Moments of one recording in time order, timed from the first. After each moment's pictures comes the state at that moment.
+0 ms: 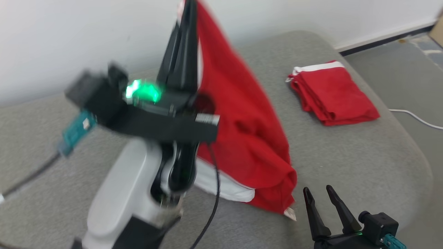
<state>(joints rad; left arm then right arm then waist) -0.77 0.05 -0.46 0.02 -0.83 0.08 -0.26 -0.06 -0.13 0.23 0.28 0.41 0.13 -0.26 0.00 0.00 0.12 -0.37</state>
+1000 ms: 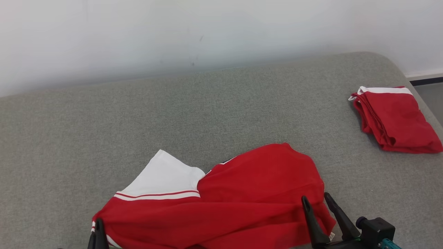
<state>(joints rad) 0.00 0.14 -0.12 0.26 -0.84 0.06 -0.26 -0.04 -0.17 0.28 0.29 0.43 0.13 -0.26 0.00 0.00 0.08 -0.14</state>
